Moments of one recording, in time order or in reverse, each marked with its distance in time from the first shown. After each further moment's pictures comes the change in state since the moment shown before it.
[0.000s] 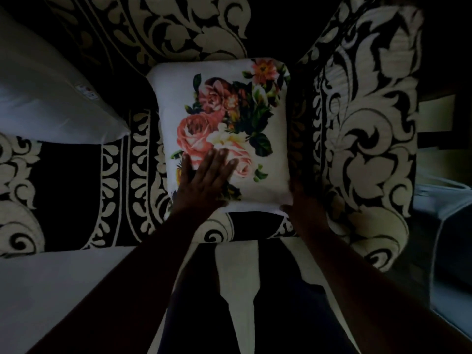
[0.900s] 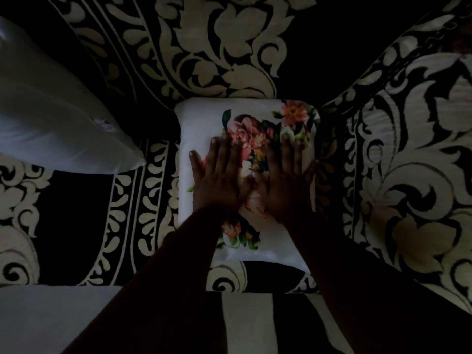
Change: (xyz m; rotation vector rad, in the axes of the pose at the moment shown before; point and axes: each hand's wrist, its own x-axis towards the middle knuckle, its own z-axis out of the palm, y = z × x) left_hand 0.100 -0.033 0.014 -0.270 0.013 -0.387; right_hand 0.117 -0.128 0.000 -0.337 0.534 -0.485
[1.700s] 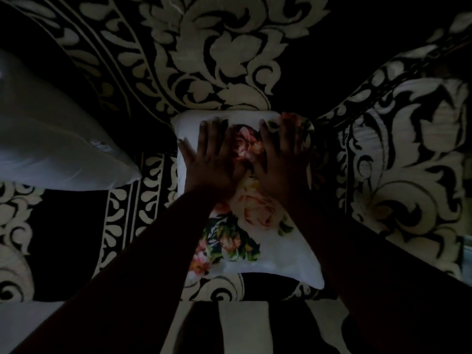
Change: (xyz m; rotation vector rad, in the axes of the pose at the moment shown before) left_hand 0.063 -0.014 -0.041 -0.073 -0.072 -0.012; right_hand 0.066 -0.008 -0.035 0.020 0.055 -0.013
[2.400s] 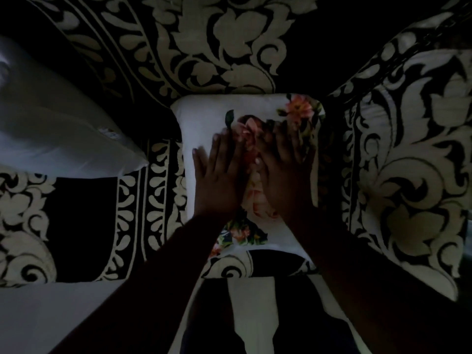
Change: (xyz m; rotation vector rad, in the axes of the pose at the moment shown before) left_hand -0.069 0.009 0.010 -0.011 0.159 0.085; right_hand -0.061 -0.021 -0.008 -0.034 0.063 -0.048
